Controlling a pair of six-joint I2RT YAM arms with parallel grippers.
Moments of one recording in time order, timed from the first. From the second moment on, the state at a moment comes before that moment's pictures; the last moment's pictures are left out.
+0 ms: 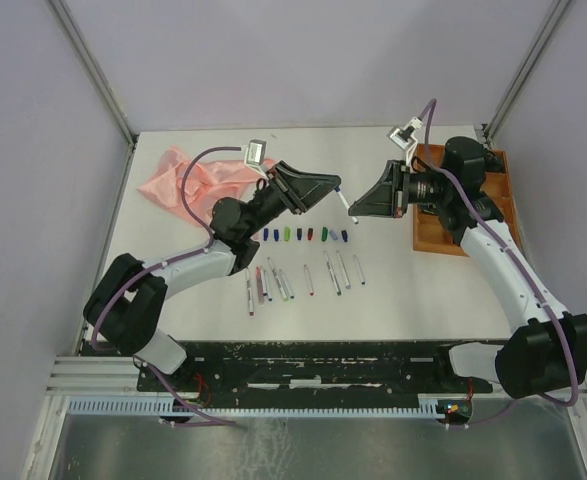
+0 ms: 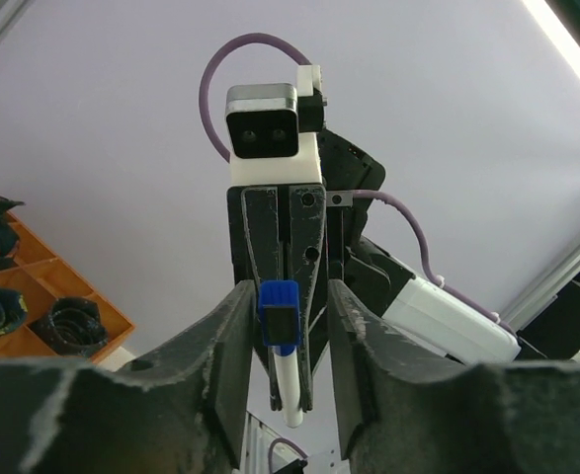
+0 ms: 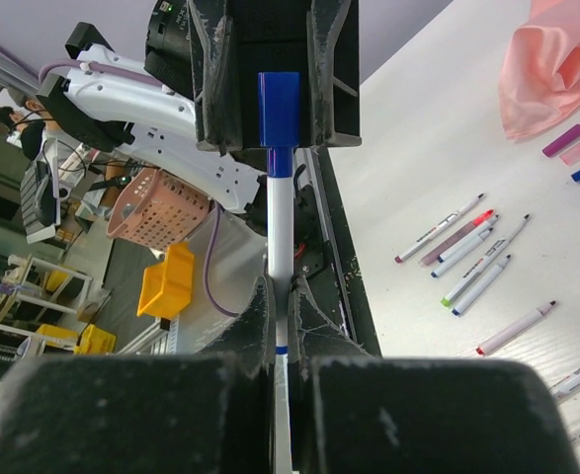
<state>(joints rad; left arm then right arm) -0.67 1.55 0.88 1.26 0.39 -1.13 0.19 1.28 1.12 -0.03 -1.29 0.59</state>
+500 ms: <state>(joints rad) -0.67 1.55 0.88 1.25 0.42 -1.14 0.19 1.28 1.12 -0.11 -1.30 0.48</state>
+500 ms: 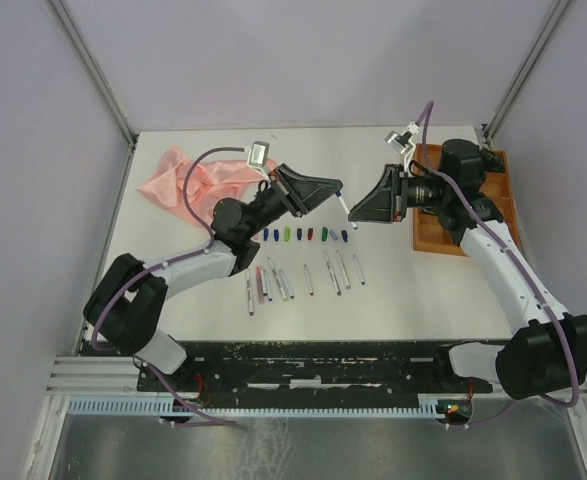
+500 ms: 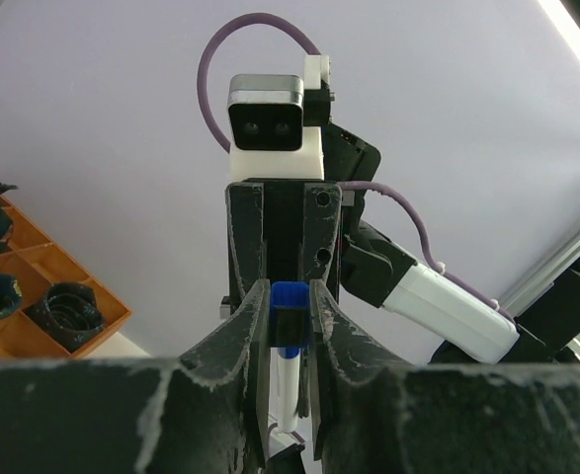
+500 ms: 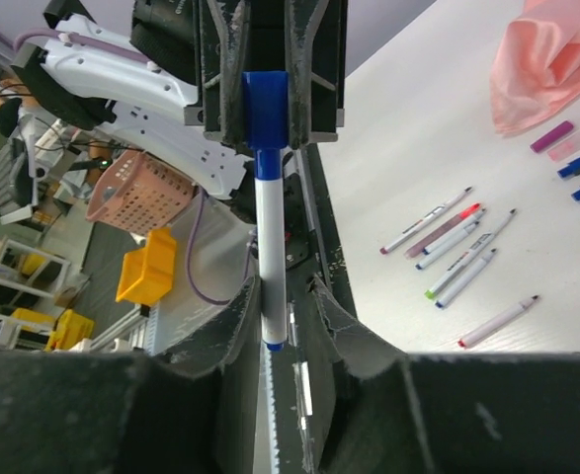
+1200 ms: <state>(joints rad) -0.76 1.46 0.80 1.10 0.31 -0.96 0.28 1.24 1.12 -0.38 -1.16 0.16</state>
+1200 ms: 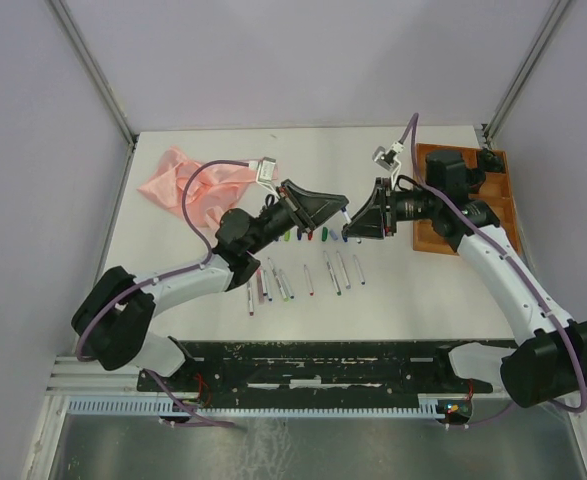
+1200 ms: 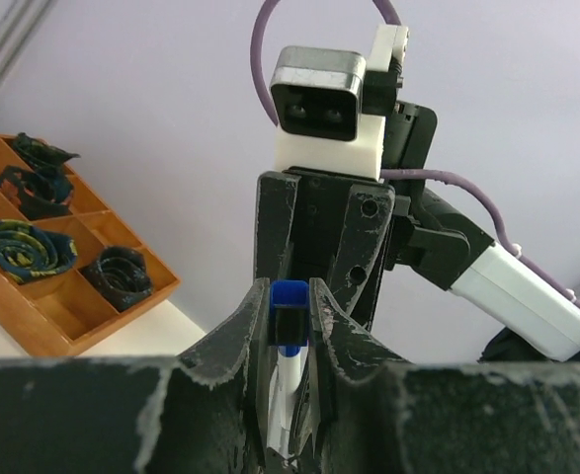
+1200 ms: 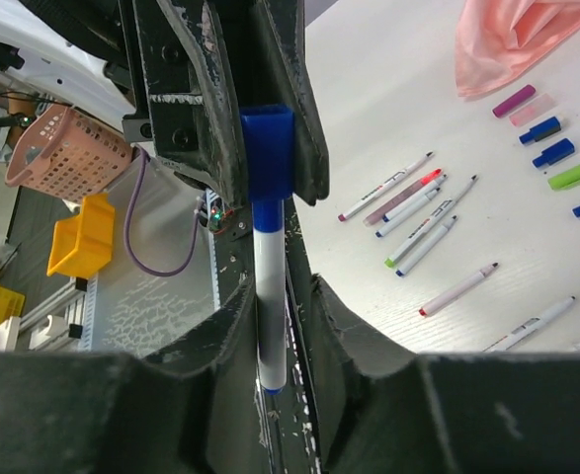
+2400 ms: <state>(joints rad) -0.67 1.37 0.90 0.80 0.24 -0.76 0.32 1.35 1.21 -0.27 -1.06 0.08</state>
